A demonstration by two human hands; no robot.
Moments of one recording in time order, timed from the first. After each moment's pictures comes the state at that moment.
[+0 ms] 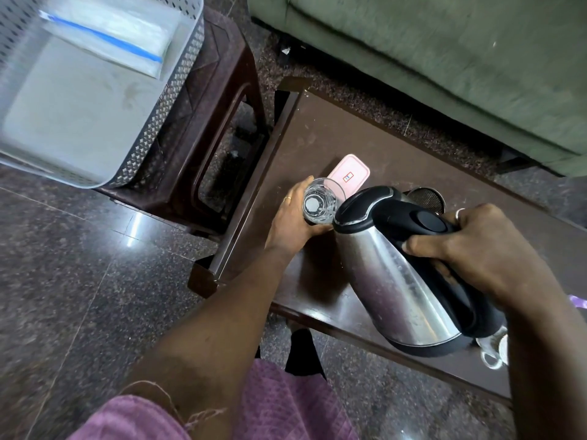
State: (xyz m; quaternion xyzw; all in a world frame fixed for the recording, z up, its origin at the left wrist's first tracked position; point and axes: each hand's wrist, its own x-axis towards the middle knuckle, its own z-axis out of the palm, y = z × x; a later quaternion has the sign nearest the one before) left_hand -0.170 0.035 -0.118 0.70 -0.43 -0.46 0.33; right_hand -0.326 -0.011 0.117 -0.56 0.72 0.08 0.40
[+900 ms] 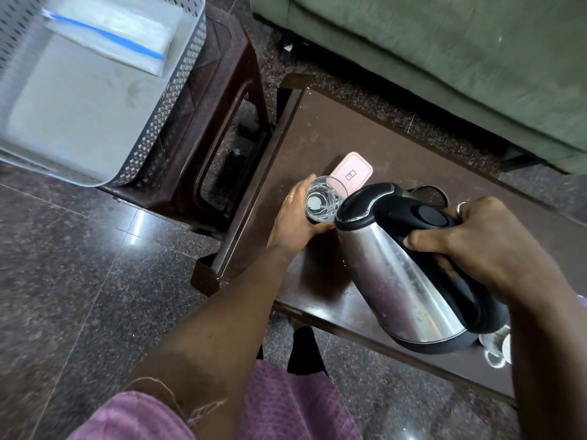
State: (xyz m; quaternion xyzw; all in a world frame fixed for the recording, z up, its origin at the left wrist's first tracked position) left_hand -0.170 0.035 -0.117 0.71 -0.43 -0.46 0.33; right_hand -0.322 -0.016 0.115 -0.56 0.72 0.09 0.40
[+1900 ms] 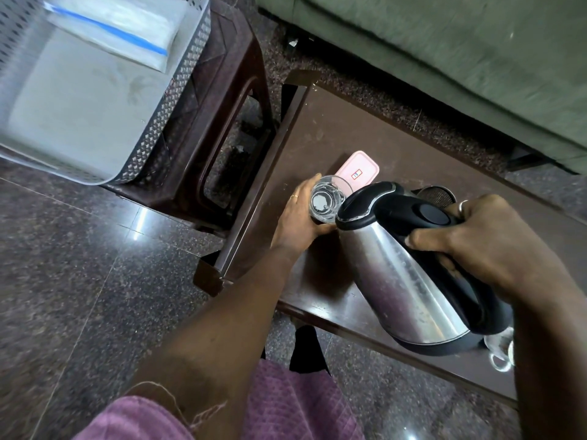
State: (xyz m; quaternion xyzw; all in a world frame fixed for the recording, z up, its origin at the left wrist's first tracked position) left_hand -0.169 0.036 -0.120 0.70 -0.43 -0.46 0.34; right_hand -0.313 -0.020 0.115 -0.55 0.72 0.11 0.41
